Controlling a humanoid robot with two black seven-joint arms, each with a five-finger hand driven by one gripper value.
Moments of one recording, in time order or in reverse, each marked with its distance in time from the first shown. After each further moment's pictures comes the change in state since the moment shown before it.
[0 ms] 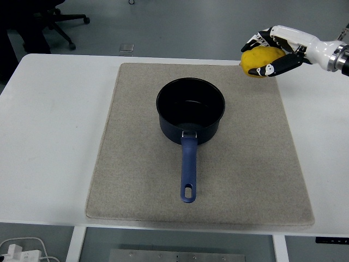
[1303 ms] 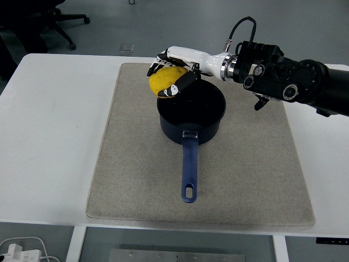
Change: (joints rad) left arm -0.001 0.000 0.000 -0.006 0.000 0.000 0.000; right arm 0.025 0.530 -0.137 -0.256 0.171 -0.002 0.000
